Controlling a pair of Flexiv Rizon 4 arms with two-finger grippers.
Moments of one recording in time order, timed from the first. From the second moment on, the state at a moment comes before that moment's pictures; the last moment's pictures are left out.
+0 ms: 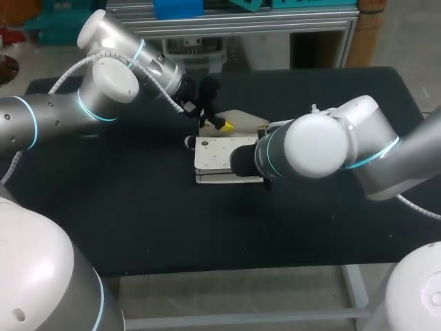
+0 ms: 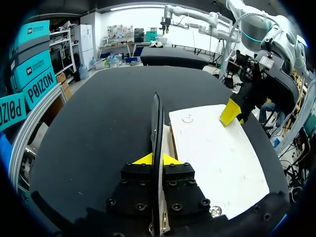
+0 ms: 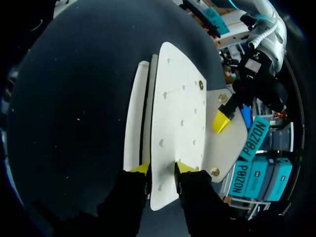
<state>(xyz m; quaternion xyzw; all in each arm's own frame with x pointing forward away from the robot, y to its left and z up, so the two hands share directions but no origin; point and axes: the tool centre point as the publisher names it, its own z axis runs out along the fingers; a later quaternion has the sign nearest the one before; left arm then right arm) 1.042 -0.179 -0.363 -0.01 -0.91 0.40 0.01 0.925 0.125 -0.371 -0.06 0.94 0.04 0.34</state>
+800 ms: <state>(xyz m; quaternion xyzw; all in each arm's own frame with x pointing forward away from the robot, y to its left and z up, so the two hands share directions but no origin) 1.021 -0.177 -0.365 -0.05 -0.92 0.40 -0.03 0.923 0.129 -0.374 -0.05 0.94 0.03 0.35</state>
